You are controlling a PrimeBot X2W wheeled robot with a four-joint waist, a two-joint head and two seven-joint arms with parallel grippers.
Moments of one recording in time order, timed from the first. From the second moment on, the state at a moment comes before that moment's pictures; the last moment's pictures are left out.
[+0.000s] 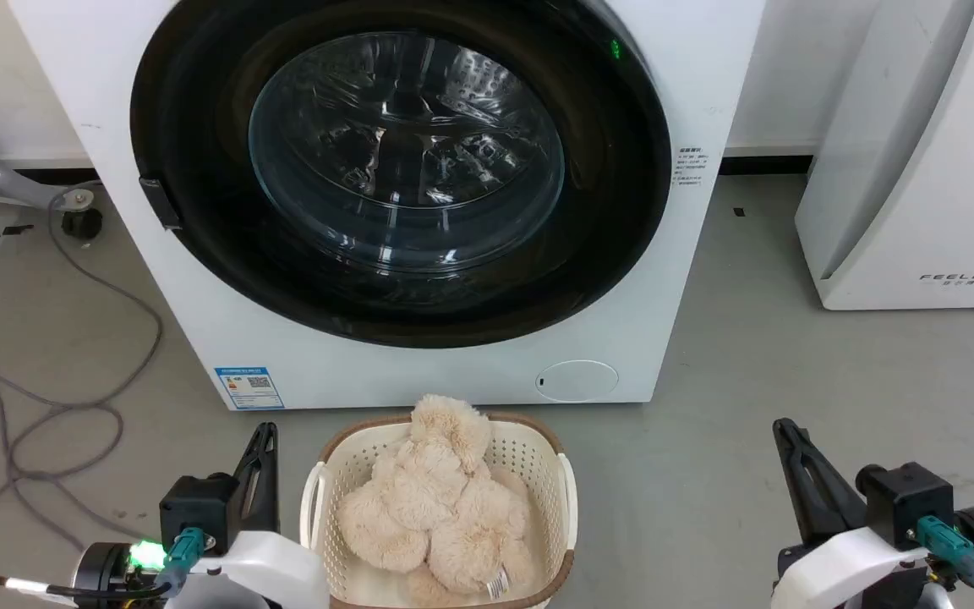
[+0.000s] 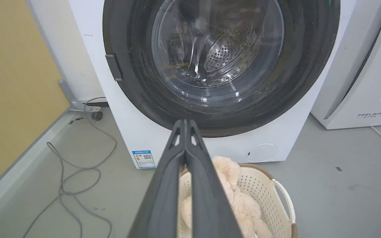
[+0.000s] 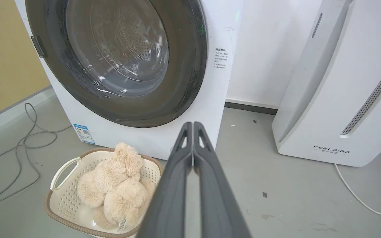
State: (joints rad) left arm 0.02 0.05 0.00 0.00 0.00 0.00 0.00; right arm 0.01 -0.05 0.00 0.00 0.01 0.13 0.00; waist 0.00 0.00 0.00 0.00
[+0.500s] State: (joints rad) left arm 0.02 0.05 0.00 0.00 0.00 0.00 0.00; right arm 0.01 -0.05 0.00 0.00 0.01 0.13 0.00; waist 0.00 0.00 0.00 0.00
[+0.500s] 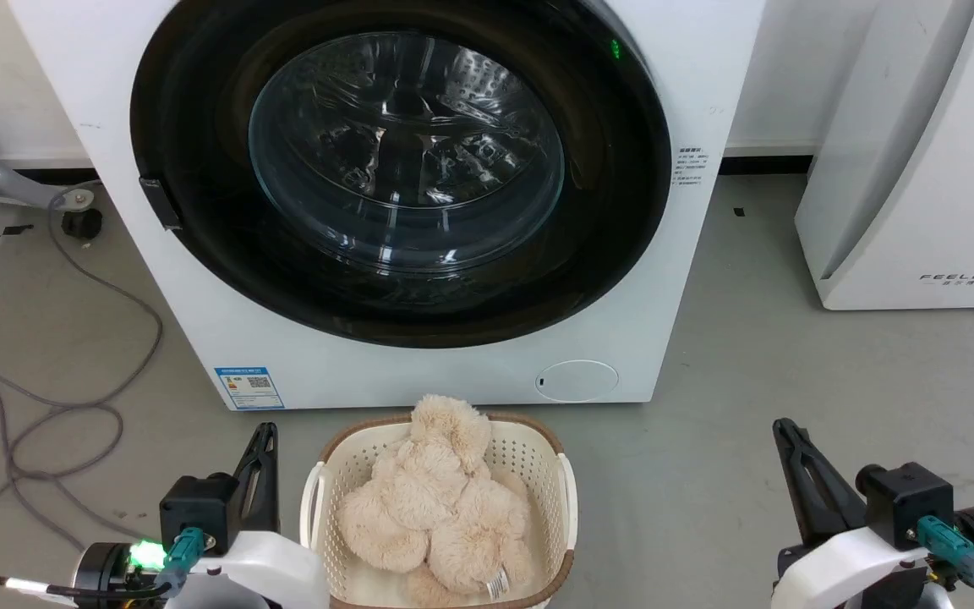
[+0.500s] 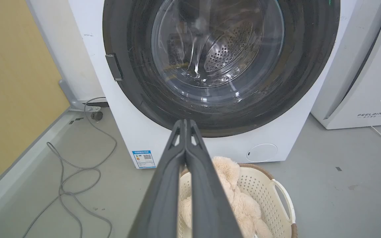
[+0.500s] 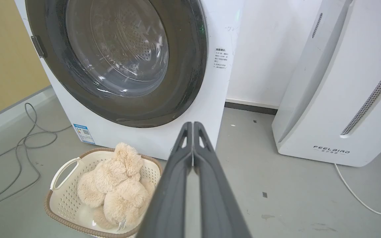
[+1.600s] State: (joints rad) left arm 0.02 0.05 -0.03 0.05 -0.01 0.01 -0.03; right arm 0.01 -0.05 -0.01 0.03 0.03 0.13 -0.03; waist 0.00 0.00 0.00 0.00
